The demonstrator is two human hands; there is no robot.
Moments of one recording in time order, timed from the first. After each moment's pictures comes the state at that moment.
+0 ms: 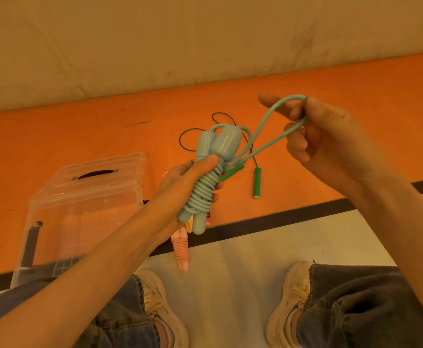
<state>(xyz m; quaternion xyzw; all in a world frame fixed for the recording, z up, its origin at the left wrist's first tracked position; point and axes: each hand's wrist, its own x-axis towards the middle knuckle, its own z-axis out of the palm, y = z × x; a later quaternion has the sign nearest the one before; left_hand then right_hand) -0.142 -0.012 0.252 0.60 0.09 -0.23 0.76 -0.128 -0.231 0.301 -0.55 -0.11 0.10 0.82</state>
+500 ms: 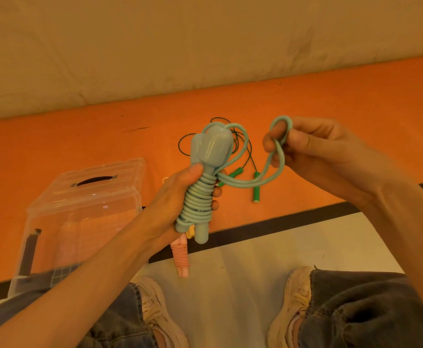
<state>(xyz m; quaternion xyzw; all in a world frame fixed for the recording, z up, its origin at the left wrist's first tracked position) -0.137 -0.004 0.238 0.50 -0.03 -0.28 0.82 -0.130 -0.239 0.303 -0.59 -0.17 0.18 0.77</state>
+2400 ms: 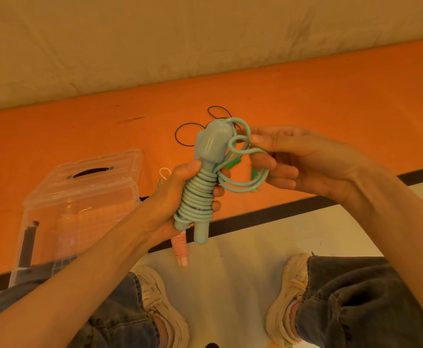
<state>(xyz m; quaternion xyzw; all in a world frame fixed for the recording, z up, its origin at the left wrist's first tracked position) -0.146 -0.007 0.238 0.43 -0.05 -0.36 0.83 -0.131 -0.218 0.295 -0.52 -0.06 0.35 0.78</state>
